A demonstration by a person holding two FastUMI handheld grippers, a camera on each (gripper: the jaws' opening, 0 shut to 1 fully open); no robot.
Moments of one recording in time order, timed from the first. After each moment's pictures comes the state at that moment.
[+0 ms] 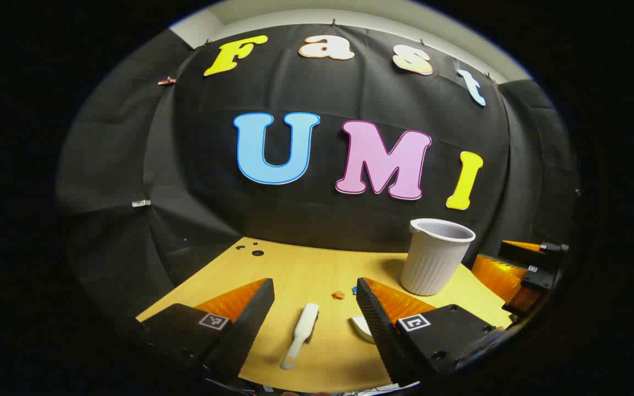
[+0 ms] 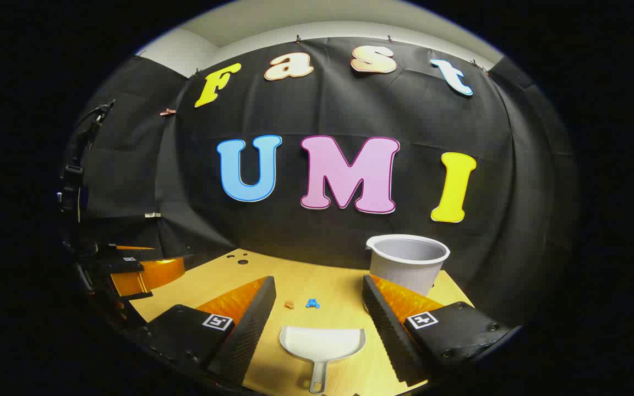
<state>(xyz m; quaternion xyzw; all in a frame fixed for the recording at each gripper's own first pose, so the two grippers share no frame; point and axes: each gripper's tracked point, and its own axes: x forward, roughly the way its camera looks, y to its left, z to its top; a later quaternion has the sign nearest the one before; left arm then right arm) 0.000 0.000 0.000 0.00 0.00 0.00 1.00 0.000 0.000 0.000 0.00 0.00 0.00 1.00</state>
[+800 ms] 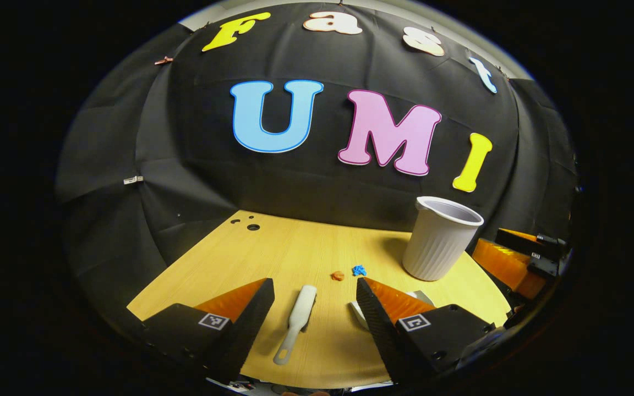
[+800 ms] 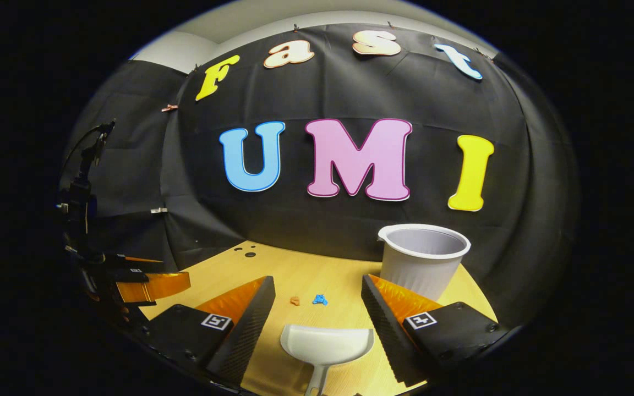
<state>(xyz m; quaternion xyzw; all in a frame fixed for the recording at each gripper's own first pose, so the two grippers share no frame) 0.035 0.001 -0.042 -0.03 0.08 0.00 1.00 0.051 -0.005 -0.021 0.01 0.03 0.05 1.00</state>
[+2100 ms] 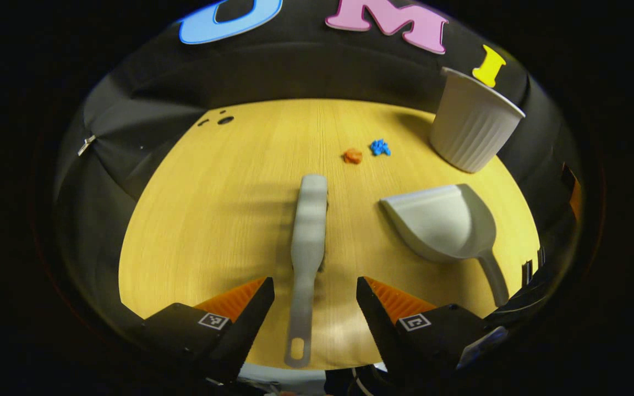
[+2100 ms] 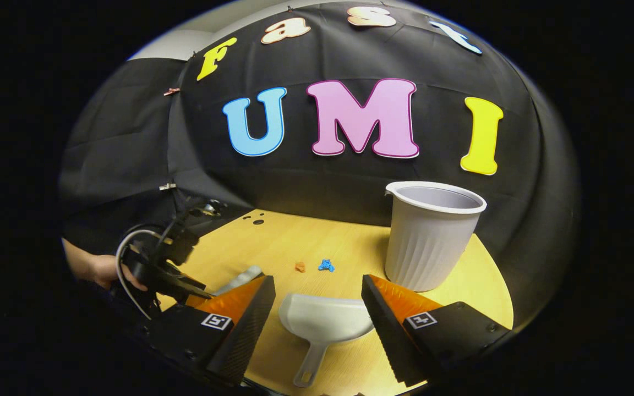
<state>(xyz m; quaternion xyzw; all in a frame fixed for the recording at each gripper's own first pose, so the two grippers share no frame) 0.096 0.023 -0.237 0.06 0.42 -0.03 0.90 0.041 -0.017 -0.099 0.02 0.11 0.08 0.99</state>
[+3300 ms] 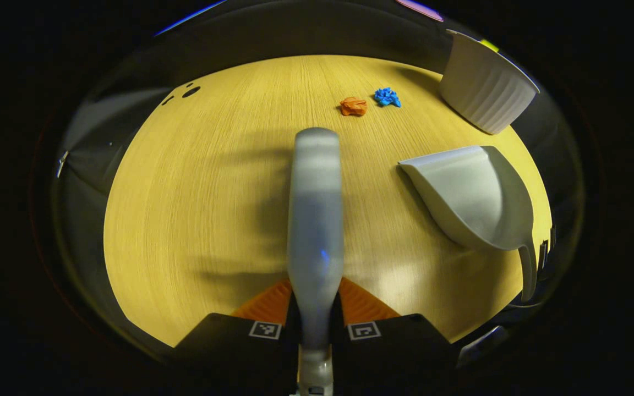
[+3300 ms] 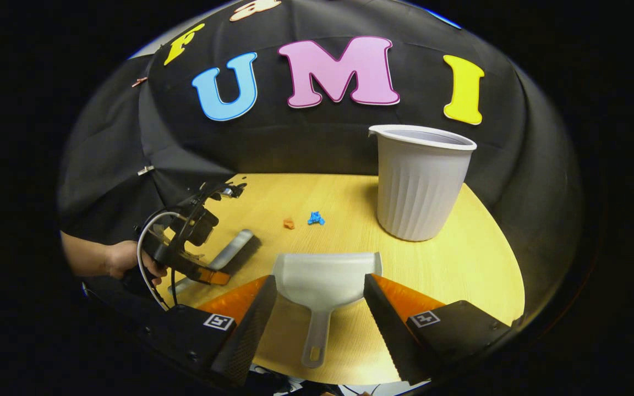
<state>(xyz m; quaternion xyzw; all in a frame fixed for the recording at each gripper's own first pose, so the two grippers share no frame) 0.132 0.021 -0.283 0.08 0.47 -0.06 0.88 0.022 -0.018 -0.168 0.06 0.25 0.03 0.97</state>
